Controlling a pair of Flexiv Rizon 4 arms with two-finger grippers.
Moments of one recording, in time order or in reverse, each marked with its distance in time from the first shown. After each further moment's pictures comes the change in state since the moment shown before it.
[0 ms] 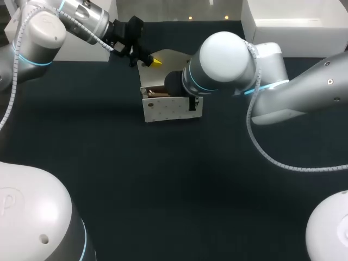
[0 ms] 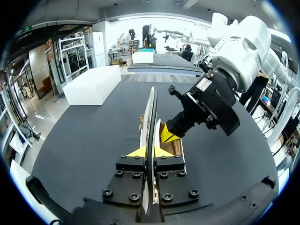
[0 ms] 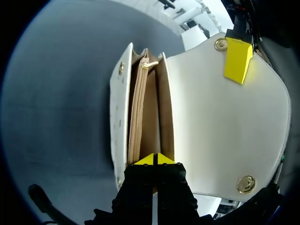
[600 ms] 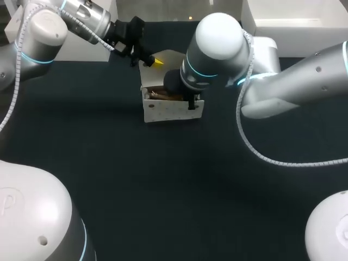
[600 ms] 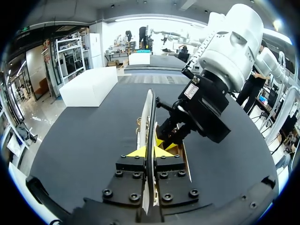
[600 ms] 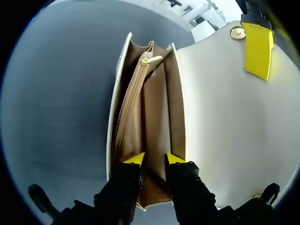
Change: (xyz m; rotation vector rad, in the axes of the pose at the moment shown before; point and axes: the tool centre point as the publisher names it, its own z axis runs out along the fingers) left arm -0.002 0.000 0.006 0.014 0.035 0.007; right arm 0.009 -0.001 0.019 0.004 0.138 0.007
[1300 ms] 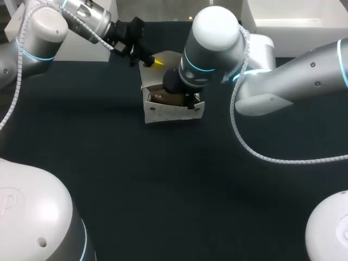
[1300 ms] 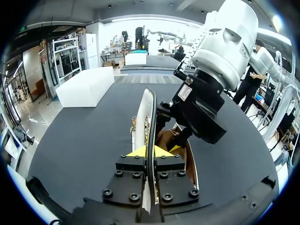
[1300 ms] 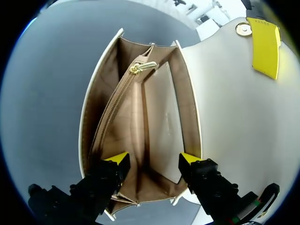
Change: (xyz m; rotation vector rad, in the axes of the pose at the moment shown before) left arm -0.003 0.003 0.003 0.004 0.038 0.014; right arm 0.001 0.000 0.009 0.008 0.051 -0.011
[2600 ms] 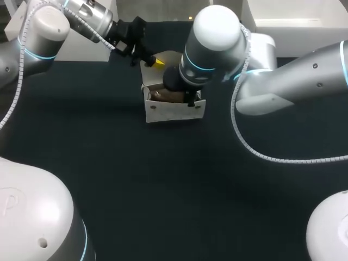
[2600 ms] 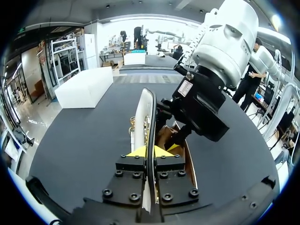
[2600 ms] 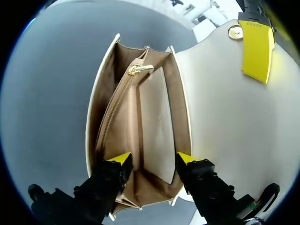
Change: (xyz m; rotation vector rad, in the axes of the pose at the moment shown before) left arm -0.002 -0.003 0.002 -0.004 0.004 0.012; right arm -0.010 0.000 -0.007 -0.004 -0.030 0.011
